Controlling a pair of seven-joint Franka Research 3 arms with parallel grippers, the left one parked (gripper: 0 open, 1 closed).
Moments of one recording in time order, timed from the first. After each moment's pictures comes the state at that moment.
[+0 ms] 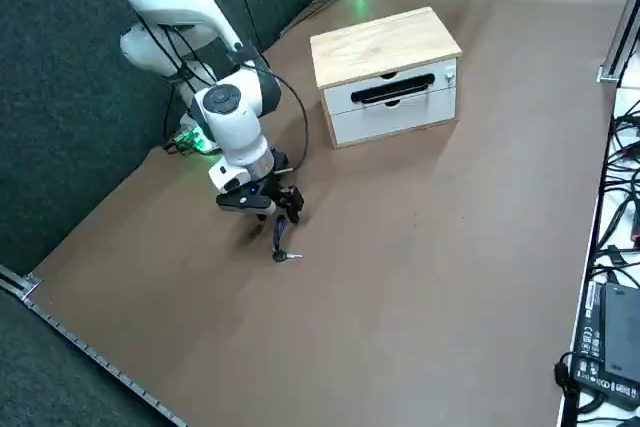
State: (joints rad) arm -0.57 0.20 0.02 -2.57 -0.04 2.75 0.78
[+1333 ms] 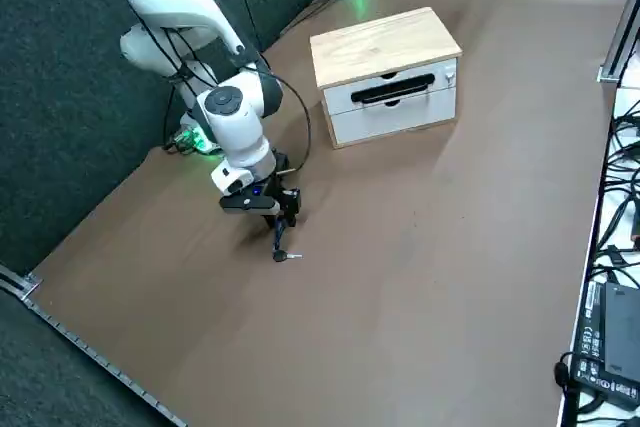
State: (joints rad) arm -0.57 0.22 0.02 -2.57 -0.04 2.78 0.73
